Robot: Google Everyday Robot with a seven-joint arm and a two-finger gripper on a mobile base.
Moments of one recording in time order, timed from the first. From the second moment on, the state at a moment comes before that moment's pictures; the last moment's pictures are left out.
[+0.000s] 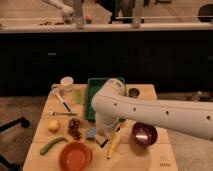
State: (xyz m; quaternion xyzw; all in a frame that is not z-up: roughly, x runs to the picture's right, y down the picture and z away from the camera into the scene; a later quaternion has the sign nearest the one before) arm 0.001 0.197 0.652 -0.31 -0.17 -0.35 0.87
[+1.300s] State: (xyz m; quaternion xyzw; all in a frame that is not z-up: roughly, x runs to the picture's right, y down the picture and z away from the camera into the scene) arm -0.016 0.173 0.673 -0.31 -0.17 -0.39 0.85
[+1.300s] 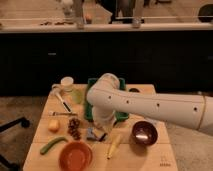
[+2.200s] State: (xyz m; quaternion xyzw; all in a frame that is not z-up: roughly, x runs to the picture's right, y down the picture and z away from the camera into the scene) arm -0.020 0.131 0.736 -0.33 -0.19 -0.48 0.79
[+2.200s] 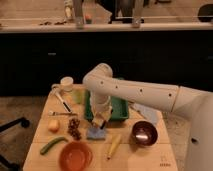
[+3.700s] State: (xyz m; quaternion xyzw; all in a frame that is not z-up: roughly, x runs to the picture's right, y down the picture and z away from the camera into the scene) arm -0.027 0.091 0.810 -0.30 -0.14 -0.44 0.83
